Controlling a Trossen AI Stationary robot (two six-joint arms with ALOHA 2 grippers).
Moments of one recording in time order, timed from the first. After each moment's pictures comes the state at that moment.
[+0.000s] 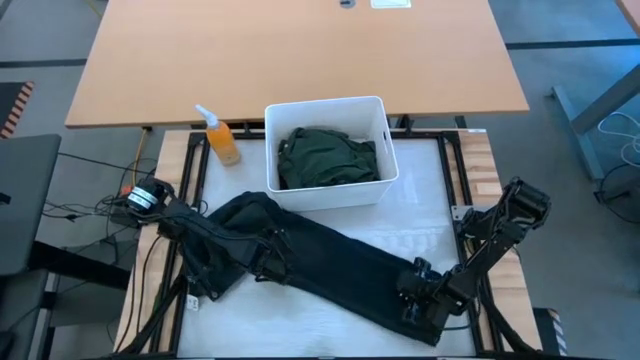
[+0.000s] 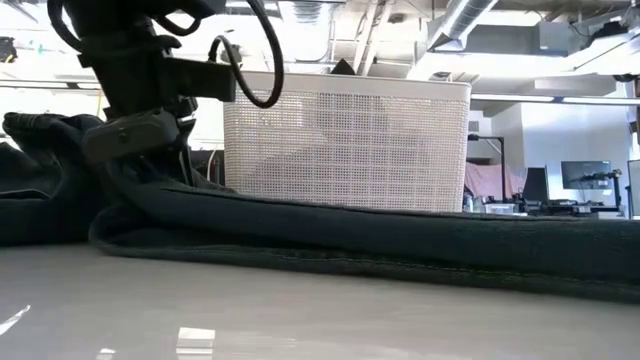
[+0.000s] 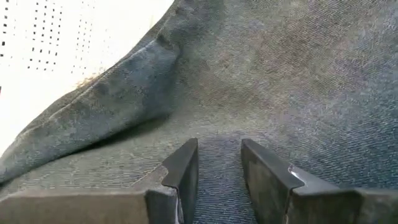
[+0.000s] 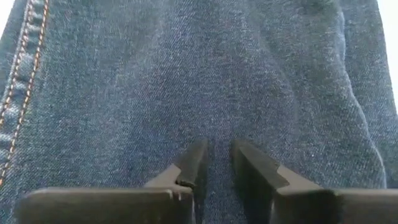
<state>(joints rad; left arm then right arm) -0.41 1.75 1.07 -0.84 -0.59 -0.65 0.93 1.65 0.78 -0.49 0.49 1.28</state>
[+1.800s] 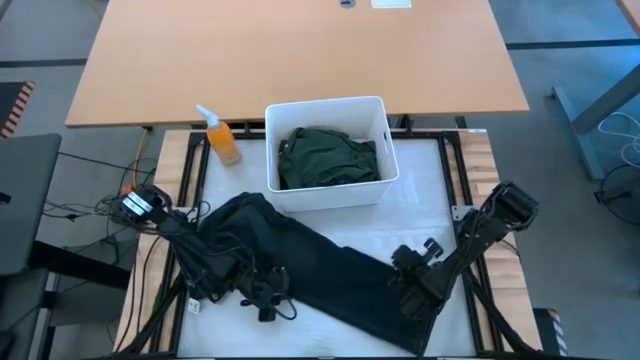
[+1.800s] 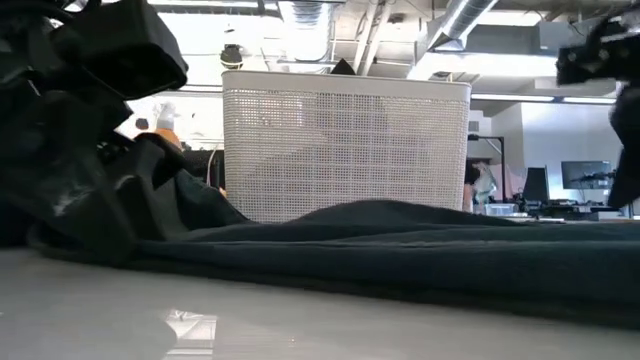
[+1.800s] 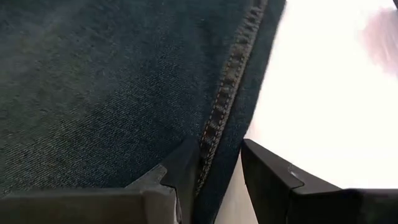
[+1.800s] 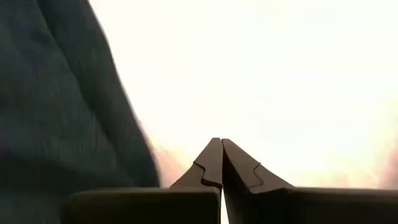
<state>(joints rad) -0.60 1.75 0.74 0.12 -0.27 -0.53 0.75 1.72 1.03 -1.16 0.51 1.60</state>
